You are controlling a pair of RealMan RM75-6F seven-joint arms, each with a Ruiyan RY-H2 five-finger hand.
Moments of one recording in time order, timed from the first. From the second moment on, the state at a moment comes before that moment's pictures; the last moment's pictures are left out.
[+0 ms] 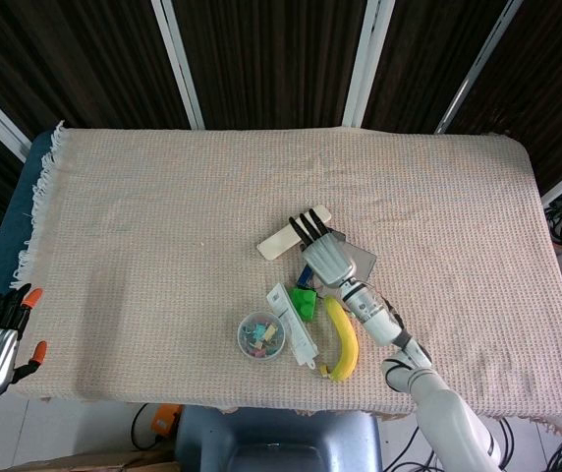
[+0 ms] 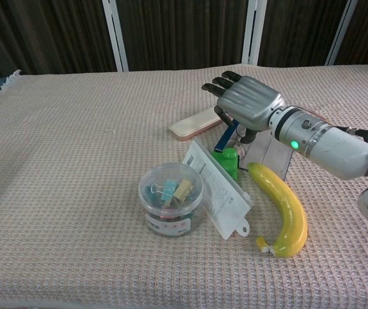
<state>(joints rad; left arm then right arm) -0.13 -1.11 -0.03 -1.60 1.48 1.42 0.05 0.93 -2.14 0.08 -0.20 -1.54 1.06 -0.15</state>
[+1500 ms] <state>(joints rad) -0.14 -1.12 -0.01 -1.61 1.52 1.42 0.09 0.69 -1.80 -0.14 -0.41 -1.72 1.22 0.20</state>
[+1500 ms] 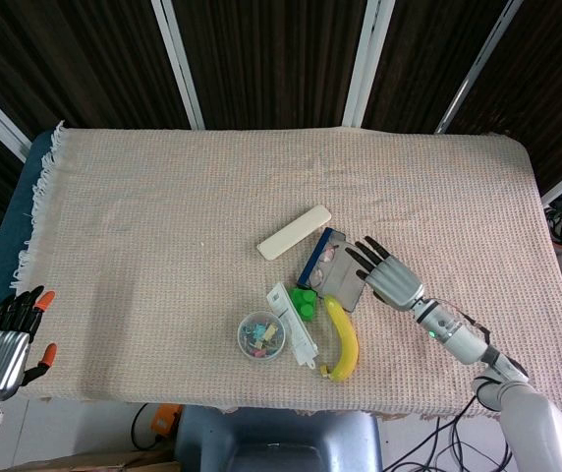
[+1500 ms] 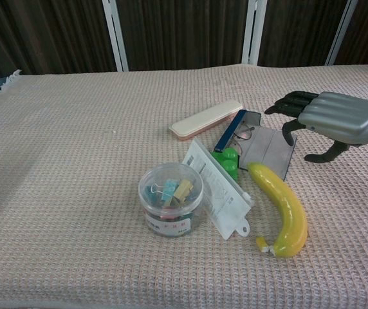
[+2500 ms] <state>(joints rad) -0.14 -1.13 -0.02 -1.61 1.49 1.42 0.11 0.71 -1.97 -0.11 -0.22 -1.70 1.17 0.20</state>
